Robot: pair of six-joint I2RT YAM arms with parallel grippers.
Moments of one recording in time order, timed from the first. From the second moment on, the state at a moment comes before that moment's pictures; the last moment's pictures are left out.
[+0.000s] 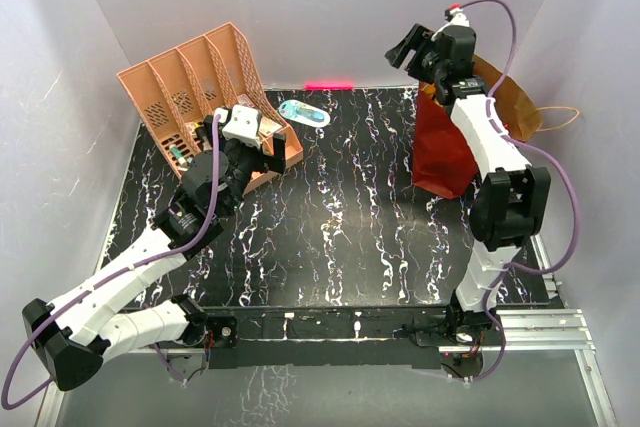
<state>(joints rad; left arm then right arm) -0.77 1.00 0.96 0.06 -0.47 0.10 0.07 1.85 1.79 -0.16 -0.20 0.54</state>
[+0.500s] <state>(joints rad) -0.77 0.99 0.95 0.08 -0.51 0.11 0.09 2.00 1.89 -0.14 -0.16 0.48</state>
